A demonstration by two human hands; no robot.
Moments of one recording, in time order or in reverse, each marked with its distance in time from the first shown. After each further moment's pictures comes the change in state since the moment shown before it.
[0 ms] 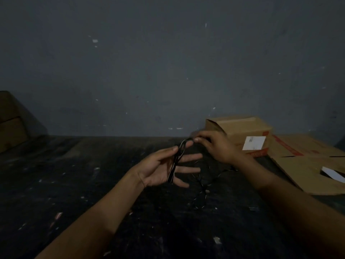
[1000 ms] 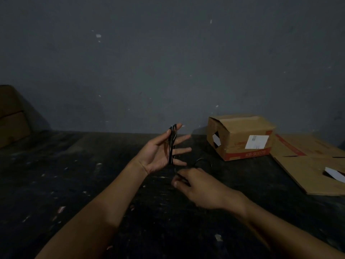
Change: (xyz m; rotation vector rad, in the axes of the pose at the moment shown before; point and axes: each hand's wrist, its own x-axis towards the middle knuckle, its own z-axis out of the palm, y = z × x) left_hand 0.005 0.015 -0.016 -0.029 0.299 0.202; right_hand -0.062 -0.079 0.056 0.075 -0.394 0.088
